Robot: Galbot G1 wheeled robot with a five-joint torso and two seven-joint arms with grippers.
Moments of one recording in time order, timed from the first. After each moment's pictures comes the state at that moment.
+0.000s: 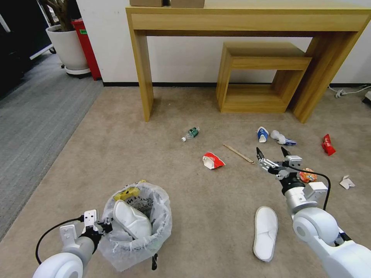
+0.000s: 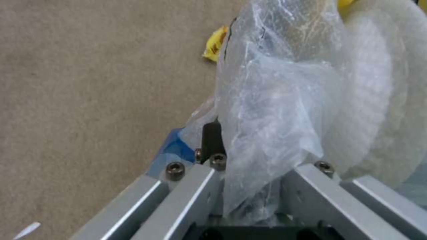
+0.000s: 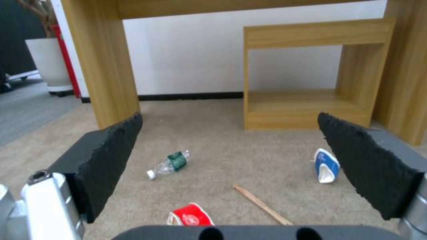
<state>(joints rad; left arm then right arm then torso) 1.67 -1.04 -0.58 -2.09 -0.84 0.47 -0.30 -1.29 0.81 0.38 1.92 0.72 0.13 0.24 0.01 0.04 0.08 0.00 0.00</state>
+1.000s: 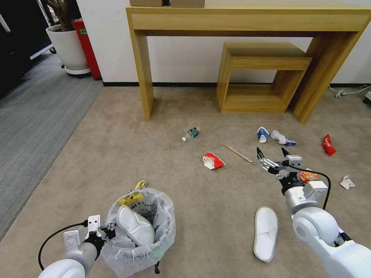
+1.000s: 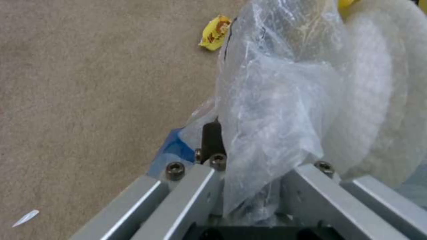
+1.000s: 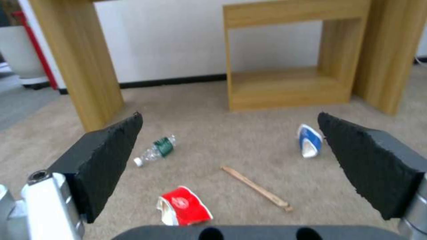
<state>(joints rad) 1.70 -1.05 -0.58 -2.10 -0.81 0.47 -0.28 -1.30 0.80 0.39 1.95 0.79 0.05 0.34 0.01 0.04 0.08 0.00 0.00</state>
